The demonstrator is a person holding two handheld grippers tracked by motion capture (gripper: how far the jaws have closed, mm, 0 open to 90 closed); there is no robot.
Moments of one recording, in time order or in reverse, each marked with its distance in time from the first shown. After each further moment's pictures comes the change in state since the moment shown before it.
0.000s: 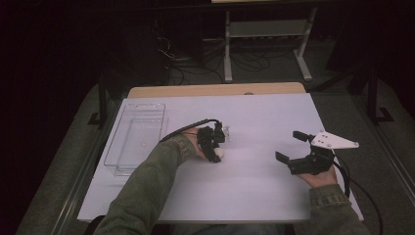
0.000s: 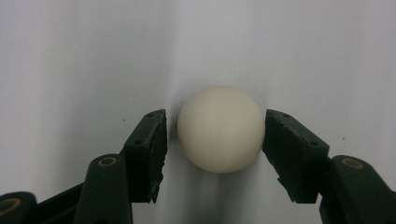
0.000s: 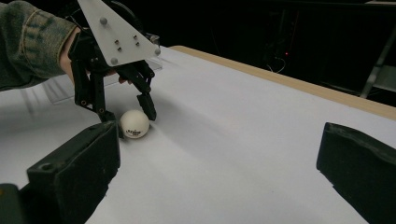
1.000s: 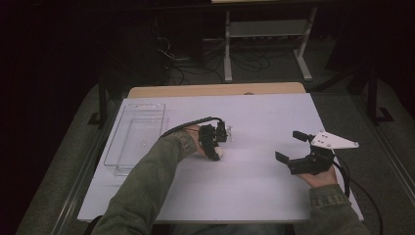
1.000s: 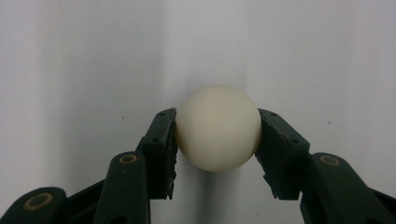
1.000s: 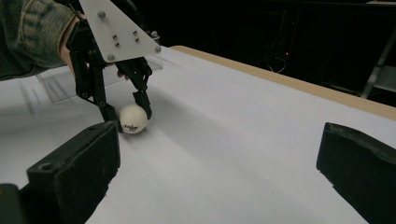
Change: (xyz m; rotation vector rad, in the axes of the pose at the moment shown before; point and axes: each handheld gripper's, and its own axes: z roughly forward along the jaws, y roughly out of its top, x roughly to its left) left arm 0.001 0.009 -0.012 0.070 -0.019 0.053; right arm 0.000 0.000 0.000 0.001 0.002 0.001
